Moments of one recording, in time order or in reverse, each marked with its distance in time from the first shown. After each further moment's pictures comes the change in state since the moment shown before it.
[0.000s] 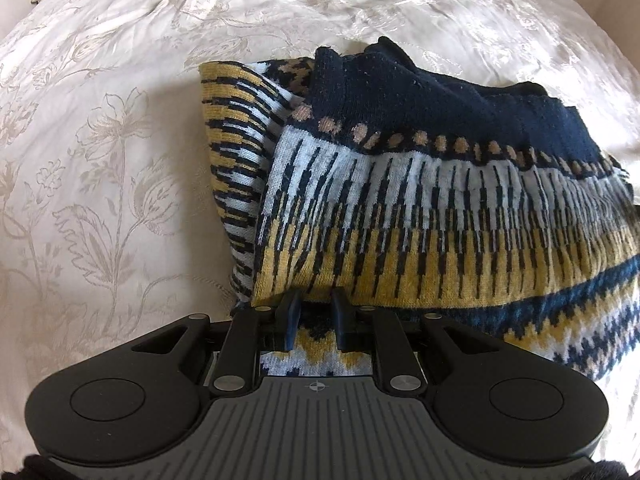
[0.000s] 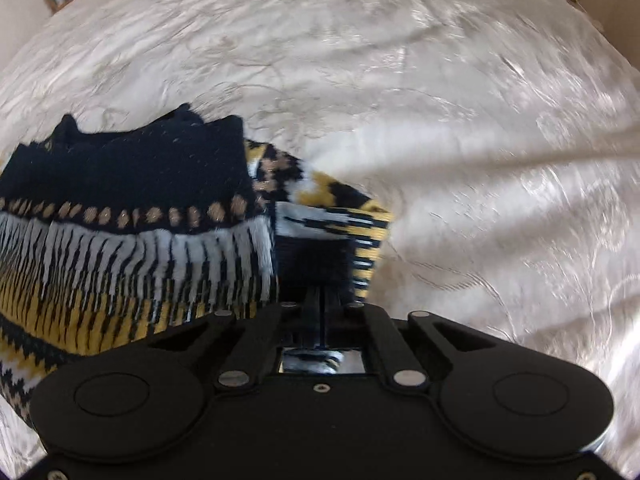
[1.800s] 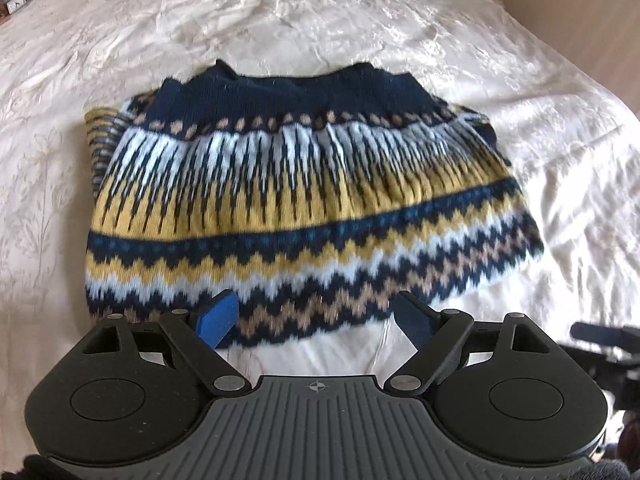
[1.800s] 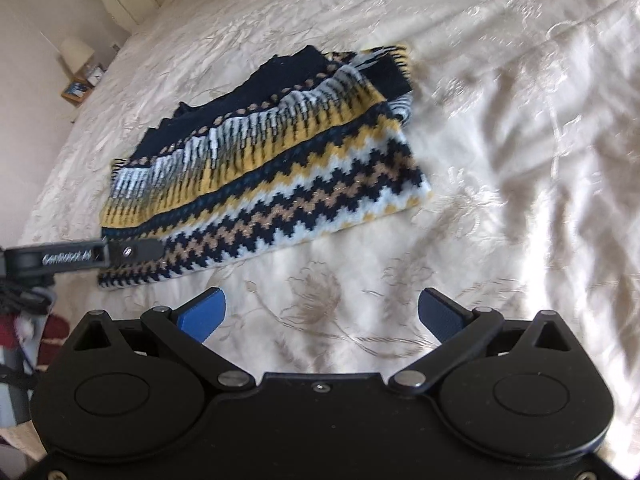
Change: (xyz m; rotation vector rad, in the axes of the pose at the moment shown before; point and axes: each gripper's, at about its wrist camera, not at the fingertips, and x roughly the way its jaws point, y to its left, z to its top) left arm -0.064 -0.093 -0.055 0.151 -0.079 -0.155; right arm -0.119 0.053 -0.169 0.359 -0.047 0.242
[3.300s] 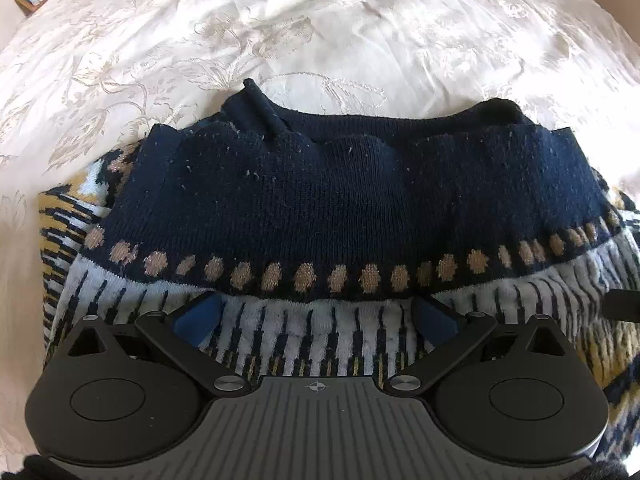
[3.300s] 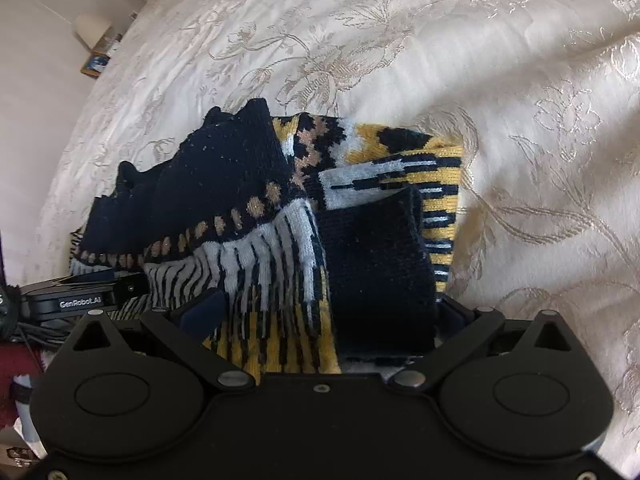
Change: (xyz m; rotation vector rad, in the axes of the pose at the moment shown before) left arm 0.122 0.027 0.103 -0.116 0.078 0.231; right arm 0.147 -0.059 0.182 -0.076 0.177 0.147
